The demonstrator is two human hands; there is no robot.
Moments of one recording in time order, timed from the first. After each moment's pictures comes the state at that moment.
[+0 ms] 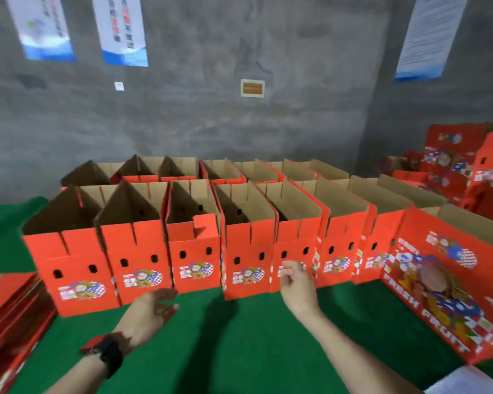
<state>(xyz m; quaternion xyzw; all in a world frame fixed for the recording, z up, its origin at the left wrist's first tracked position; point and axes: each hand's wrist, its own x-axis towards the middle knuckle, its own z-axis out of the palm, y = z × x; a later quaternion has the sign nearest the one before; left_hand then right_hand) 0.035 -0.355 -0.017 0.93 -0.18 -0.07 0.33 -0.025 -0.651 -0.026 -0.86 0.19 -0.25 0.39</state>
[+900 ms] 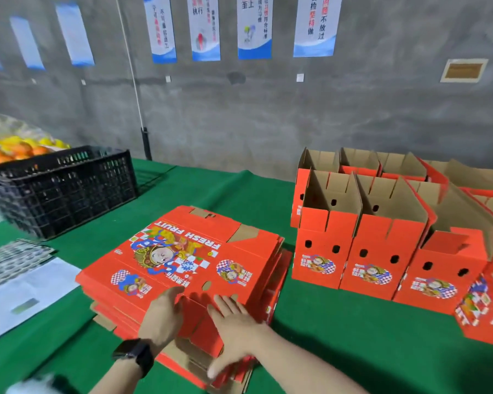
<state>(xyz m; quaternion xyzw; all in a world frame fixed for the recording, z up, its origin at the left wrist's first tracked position) -0.034 0.092 -0.051 0.94 0.17 0.10 0.29 0.031 -0.068 -0.081 -0.89 -0.42 0.18 -0.02</state>
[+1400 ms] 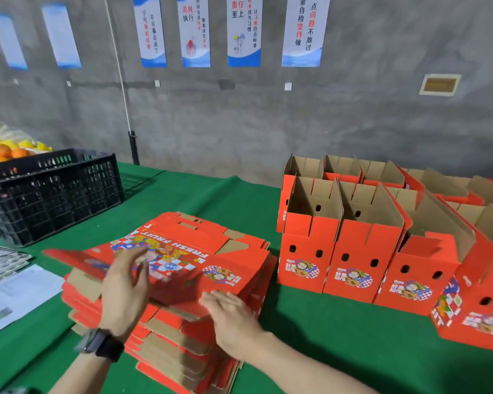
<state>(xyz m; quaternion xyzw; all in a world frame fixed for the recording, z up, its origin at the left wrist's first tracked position) -0.035 0.097 0.012 0.85 0.14 0.38 0.32 0.015 -0.096 -0.055 -0.89 -0.42 -0.03 0.20</state>
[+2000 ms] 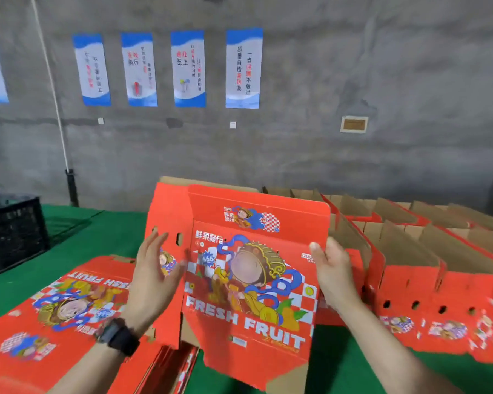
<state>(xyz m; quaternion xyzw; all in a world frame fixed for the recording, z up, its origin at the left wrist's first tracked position) 0.010 -0.049 0.089 0.86 -0.03 0.32 0.40 0.039 -0.347 0.087 -0.77 -0.06 -0.31 0.56</state>
